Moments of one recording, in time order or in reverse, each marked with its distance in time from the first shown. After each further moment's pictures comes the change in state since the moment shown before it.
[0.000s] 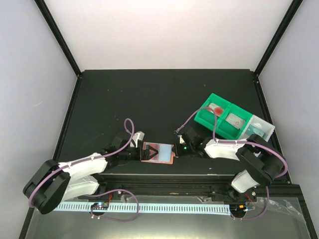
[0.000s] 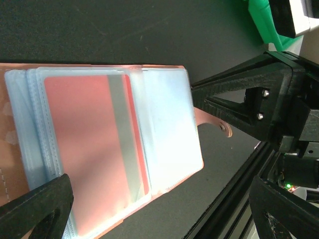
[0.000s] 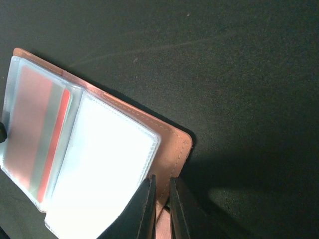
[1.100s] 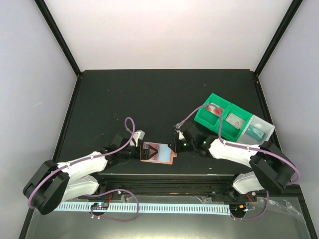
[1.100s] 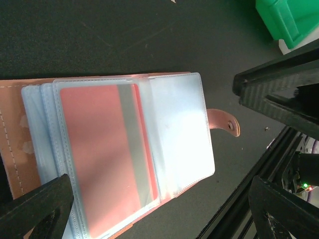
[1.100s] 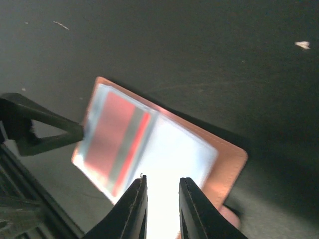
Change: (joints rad) left arm 0.006 0.005 0.039 -0.064 -0.027 0.076; right arm 0.011 -0.126 0.033 -0.053 -0.018 0.049
